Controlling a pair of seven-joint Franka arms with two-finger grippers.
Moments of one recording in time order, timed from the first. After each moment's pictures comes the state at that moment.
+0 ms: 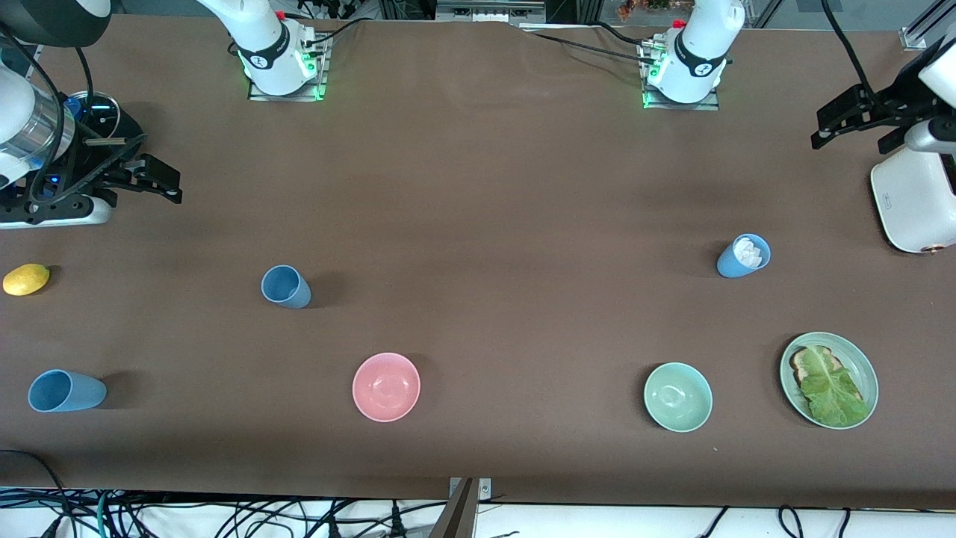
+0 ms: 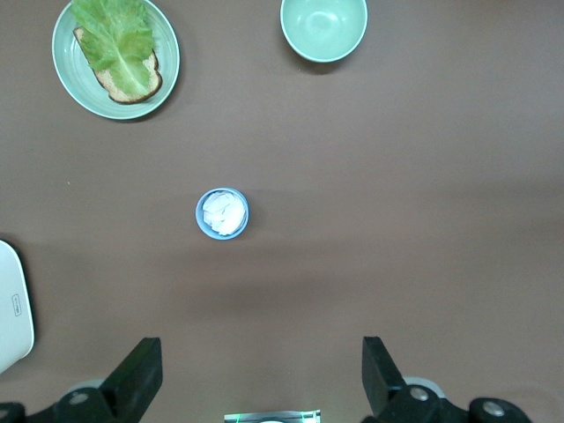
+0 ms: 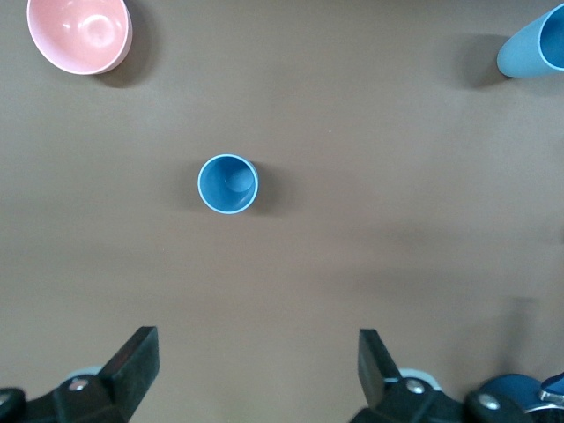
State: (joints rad) left arm 0.08 -0.08 -0.08 -1.61 -0.05 1.46 0.02; right arm 0.12 0.09 -0.02 -1.55 0.00 1.58 0.03
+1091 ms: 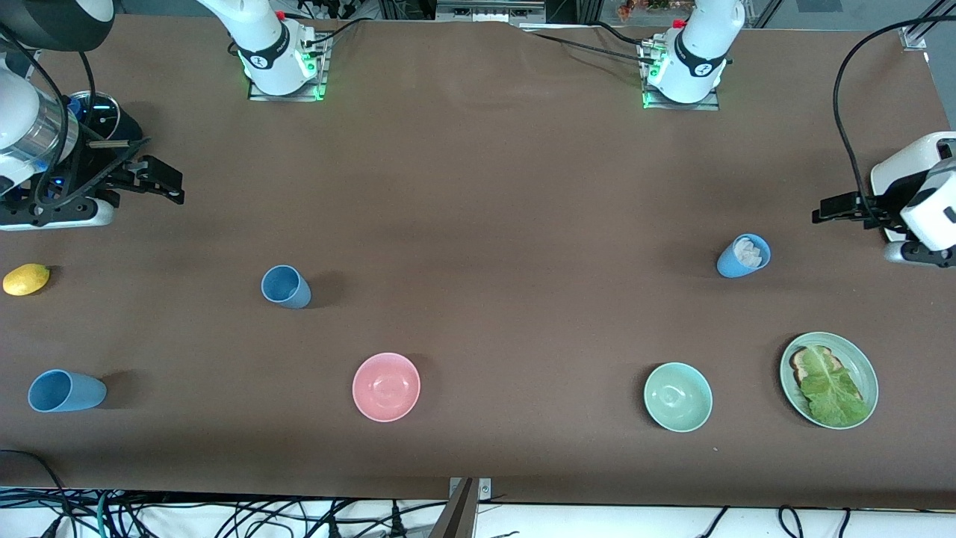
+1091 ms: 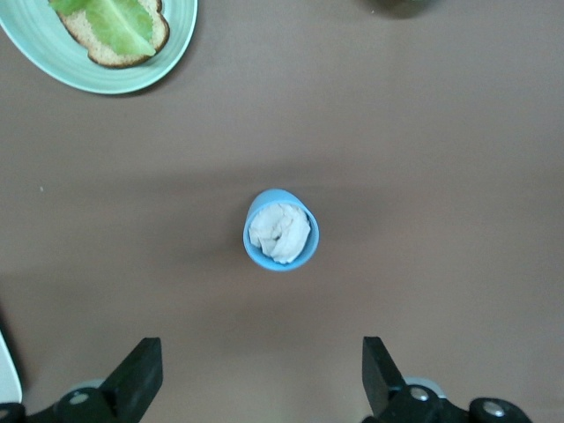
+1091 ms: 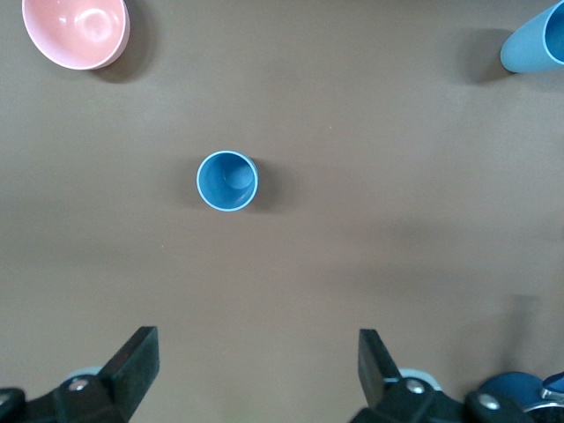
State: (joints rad) left arm 0.25 0.16 -0.07 -1.76 -0.05 1.70 0.26; right arm 0.12 0.09 -0.02 -1.55 0.00 1.59 0.03
